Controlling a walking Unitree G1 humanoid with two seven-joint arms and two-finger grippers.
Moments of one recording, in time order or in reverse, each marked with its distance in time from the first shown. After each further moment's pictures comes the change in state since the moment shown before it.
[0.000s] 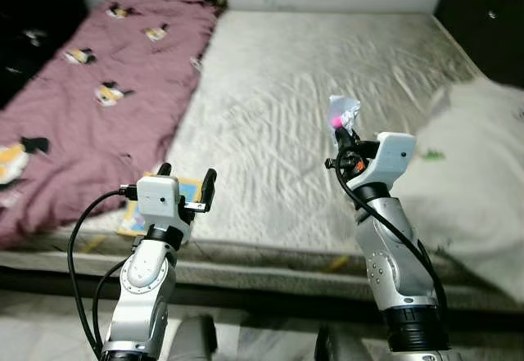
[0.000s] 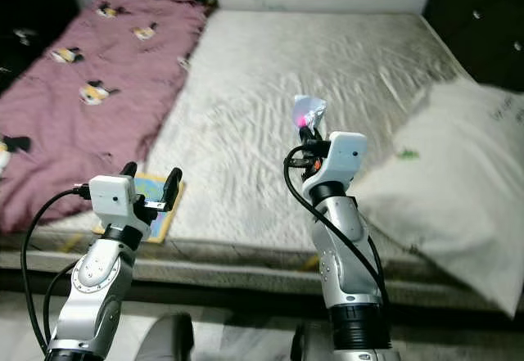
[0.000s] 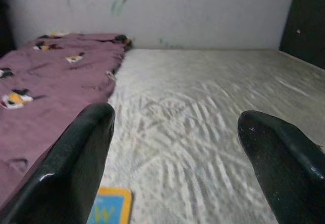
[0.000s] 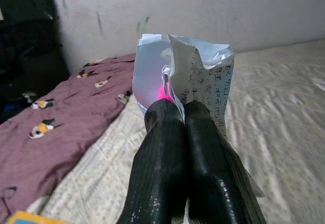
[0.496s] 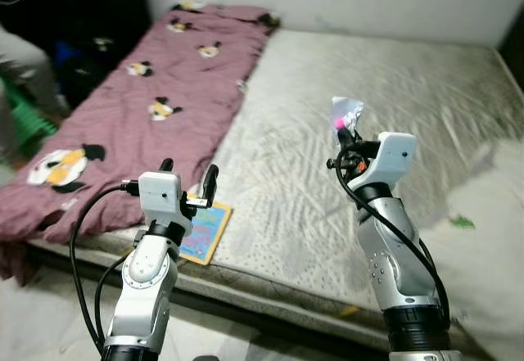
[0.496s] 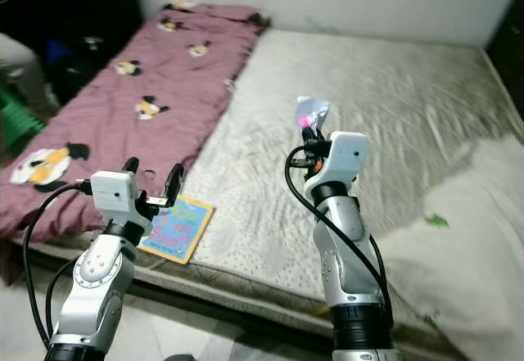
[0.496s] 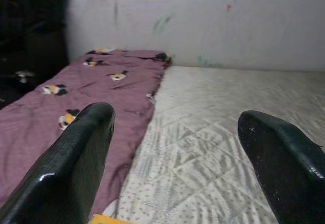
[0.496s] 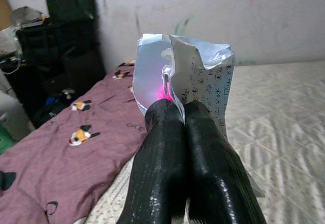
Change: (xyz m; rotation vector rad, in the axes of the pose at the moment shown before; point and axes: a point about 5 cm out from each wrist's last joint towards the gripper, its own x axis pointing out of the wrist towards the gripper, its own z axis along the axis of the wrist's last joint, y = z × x) left arm 0.004 -0.001 0.003 0.001 -0.010 -0.009; right arm -0.001 -0.003 -0.001 -0.020 0.012 -0.025
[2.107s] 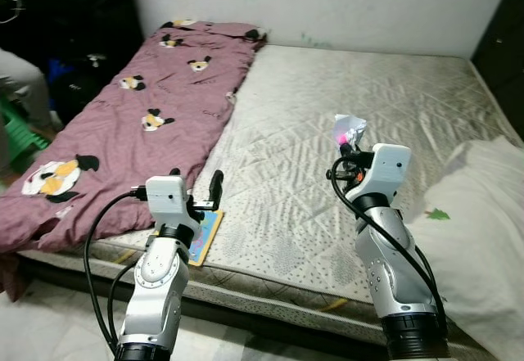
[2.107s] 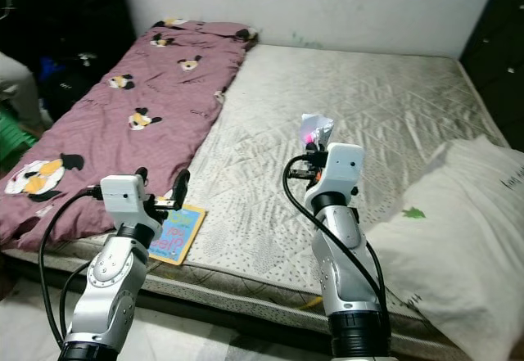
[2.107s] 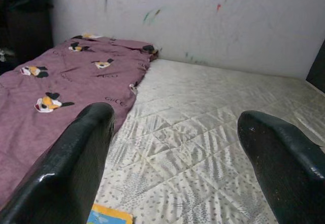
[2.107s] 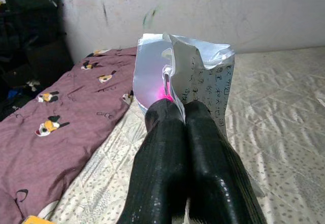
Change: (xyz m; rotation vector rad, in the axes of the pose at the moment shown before) left arm 0.002 -0.008 -0.014 -0.107 0.072 0.050; right arm -0.007 -0.002 -0.017 -0.030 0.092 -0.079
